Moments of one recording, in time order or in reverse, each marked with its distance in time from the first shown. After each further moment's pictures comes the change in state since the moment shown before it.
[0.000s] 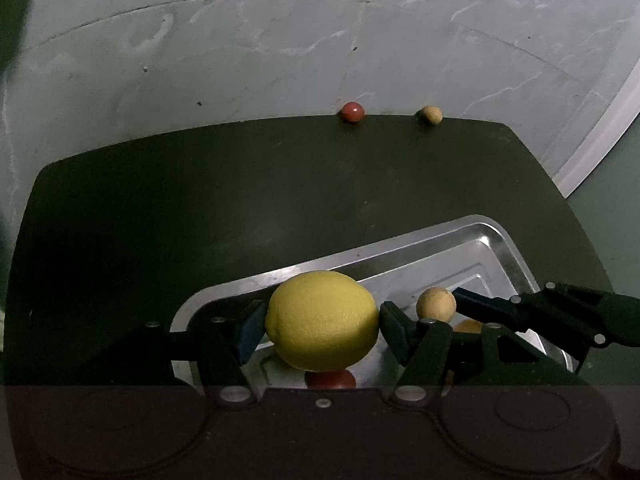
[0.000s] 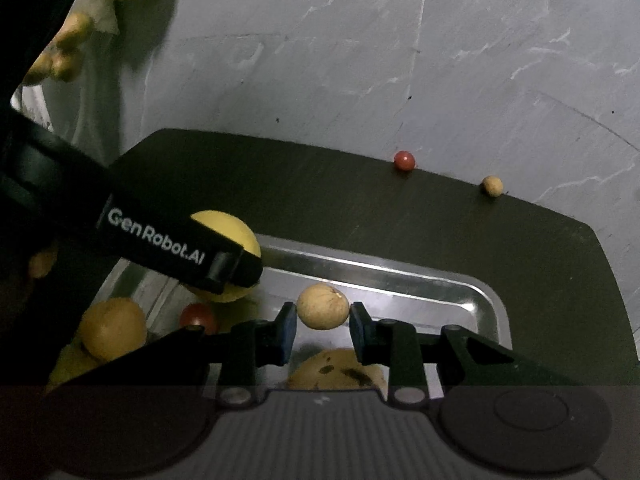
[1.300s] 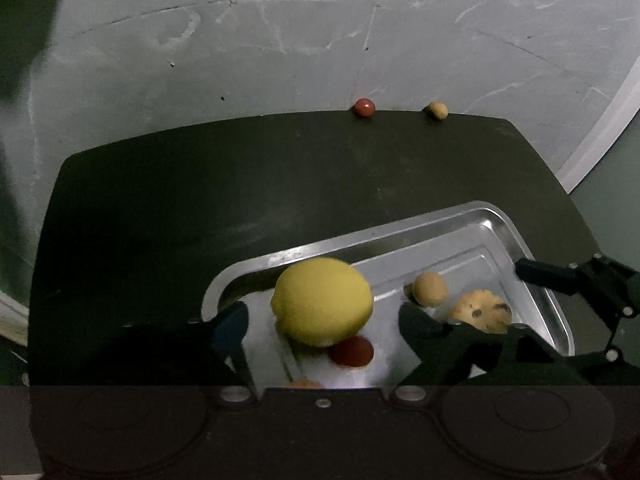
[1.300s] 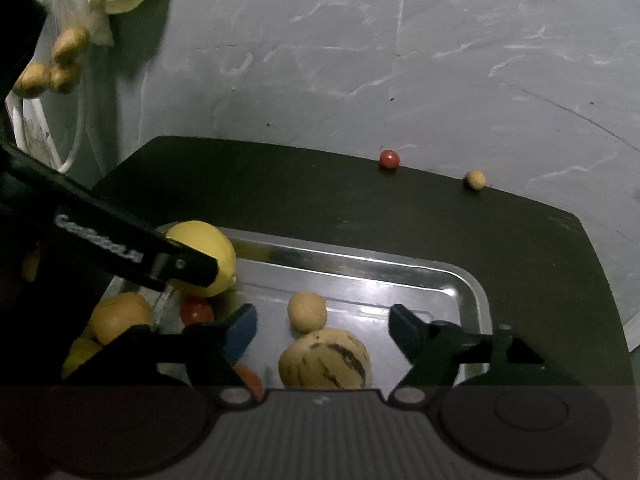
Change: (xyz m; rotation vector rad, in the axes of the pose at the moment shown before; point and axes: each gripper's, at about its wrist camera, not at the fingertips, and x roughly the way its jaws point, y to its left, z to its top) left arm -0.024 0.009 -0.017 0.003 0.000 0.019; right arm -0.033 -0.007 -0.004 0.051 -0.013 -0.011
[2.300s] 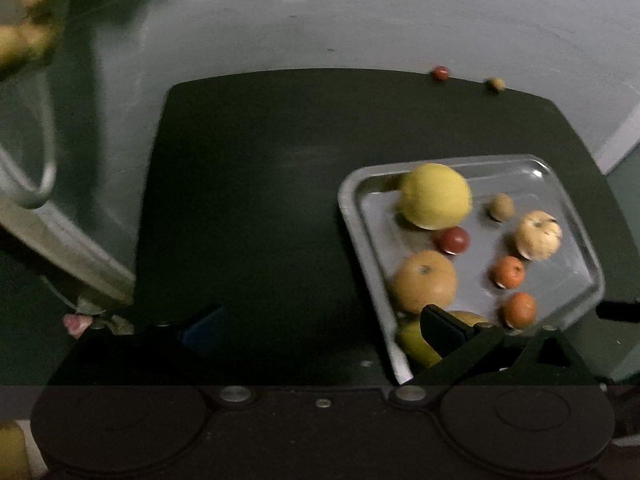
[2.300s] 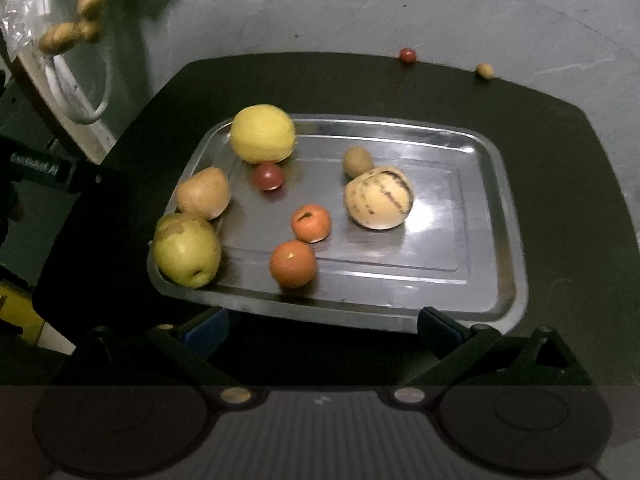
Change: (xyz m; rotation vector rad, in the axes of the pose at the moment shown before) left arm -0.058 0.073 -0.055 -0.087 0.093 0.108; right arm -0.049 0.025 -0.039 0.072 0.291 0.106
